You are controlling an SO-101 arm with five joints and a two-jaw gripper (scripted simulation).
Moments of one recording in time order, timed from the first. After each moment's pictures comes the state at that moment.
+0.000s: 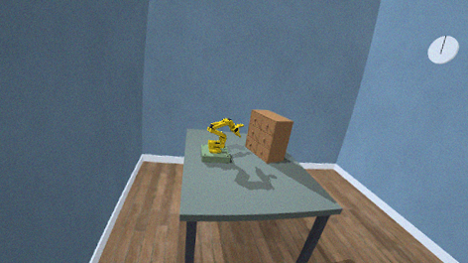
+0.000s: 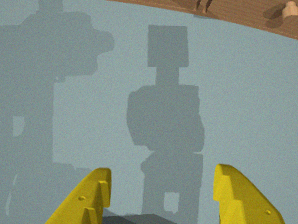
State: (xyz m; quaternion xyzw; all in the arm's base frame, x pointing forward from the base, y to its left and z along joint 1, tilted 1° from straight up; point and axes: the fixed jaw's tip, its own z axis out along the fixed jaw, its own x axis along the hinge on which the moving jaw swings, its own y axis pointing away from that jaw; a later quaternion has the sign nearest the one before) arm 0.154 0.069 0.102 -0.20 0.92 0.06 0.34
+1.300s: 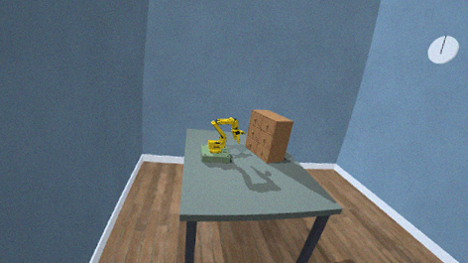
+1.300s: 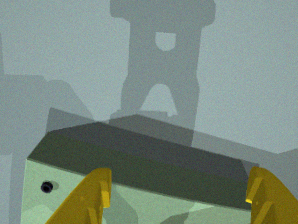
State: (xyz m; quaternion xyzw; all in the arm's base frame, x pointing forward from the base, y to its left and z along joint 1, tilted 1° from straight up) arm 0.136 0.037 0.072 -0.13 0.99 0.01 0.10
